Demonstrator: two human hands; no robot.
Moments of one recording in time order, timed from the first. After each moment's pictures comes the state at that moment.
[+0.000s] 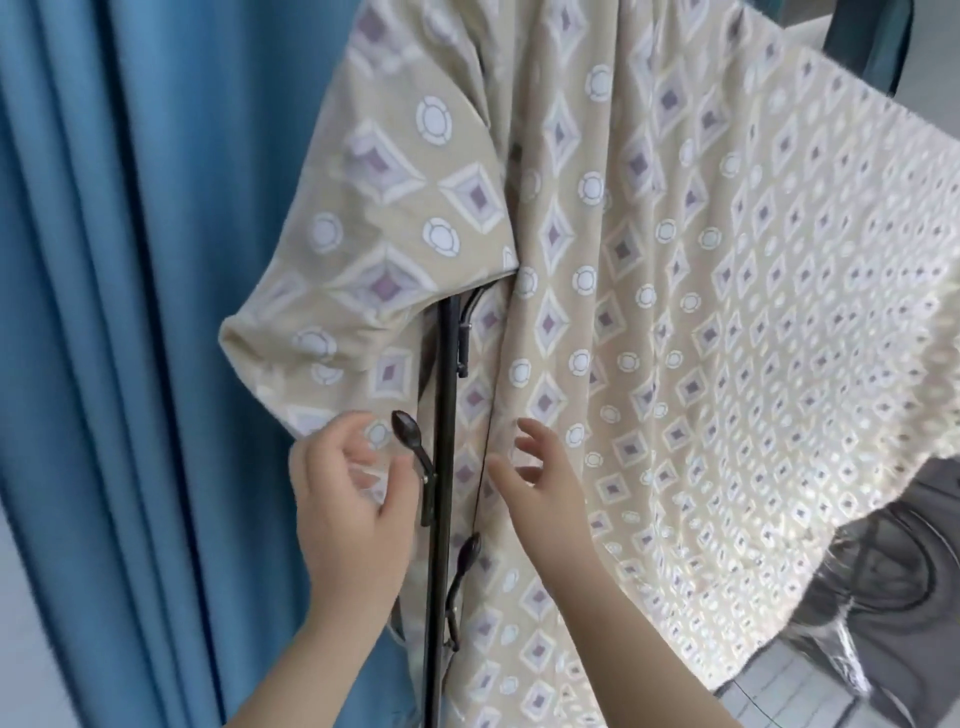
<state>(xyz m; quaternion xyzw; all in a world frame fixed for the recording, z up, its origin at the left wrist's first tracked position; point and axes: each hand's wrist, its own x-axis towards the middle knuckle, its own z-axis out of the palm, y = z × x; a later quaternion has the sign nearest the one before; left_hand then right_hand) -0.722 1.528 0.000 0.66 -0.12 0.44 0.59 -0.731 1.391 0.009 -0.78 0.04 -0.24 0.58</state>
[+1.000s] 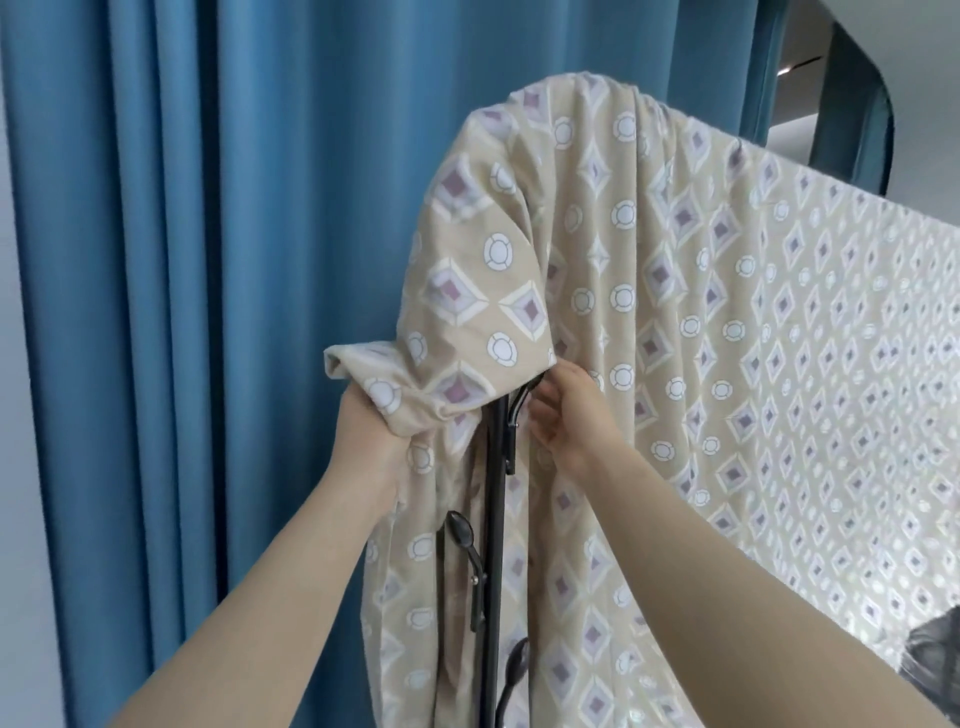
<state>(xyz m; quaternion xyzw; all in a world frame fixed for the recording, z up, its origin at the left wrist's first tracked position) -0.672 1.563 0.129 0.60 -0.16 0.22 0.75 -0.645 1.399 0.136 -0.55 -0.03 -0.19 0.81</state>
